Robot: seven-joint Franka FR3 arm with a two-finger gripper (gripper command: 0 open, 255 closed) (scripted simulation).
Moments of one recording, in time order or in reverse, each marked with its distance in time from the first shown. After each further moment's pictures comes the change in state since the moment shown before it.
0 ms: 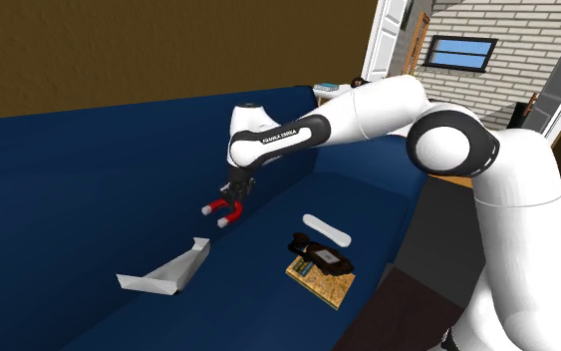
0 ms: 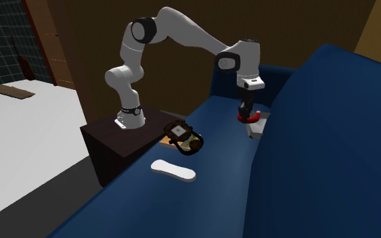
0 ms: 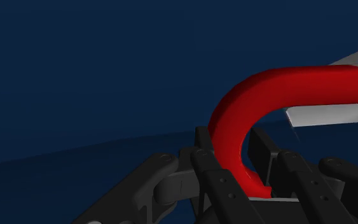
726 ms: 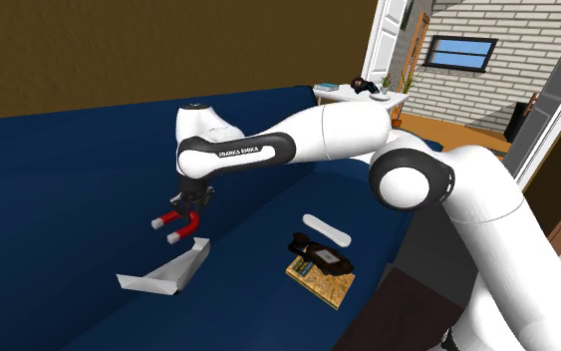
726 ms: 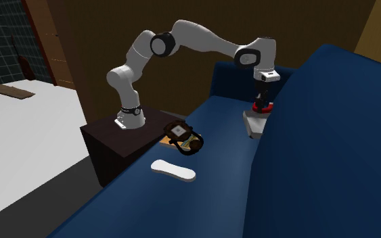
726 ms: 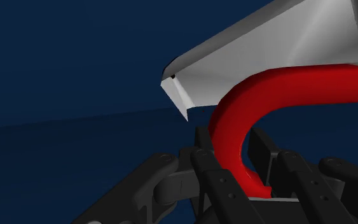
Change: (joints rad) arm 0.167 0.245 0.023 0.415 -0.043 -0.170 0.199
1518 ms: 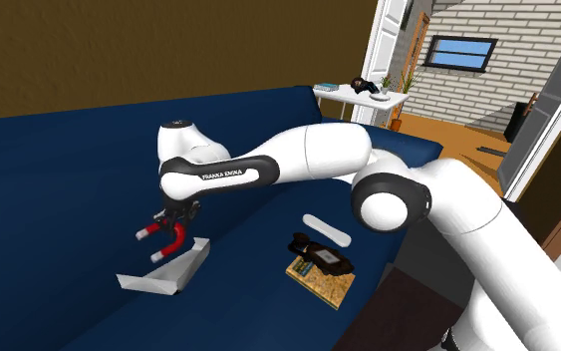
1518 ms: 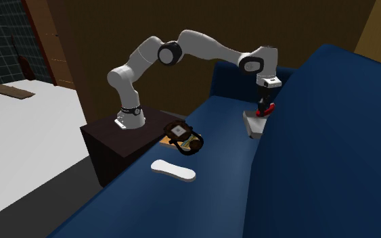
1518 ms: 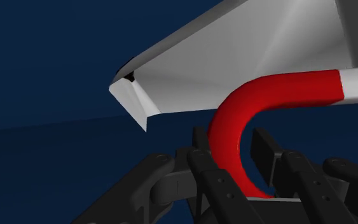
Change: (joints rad) arm 0.053 0.146 0.002 0.156 -0.012 -0.010 0.055
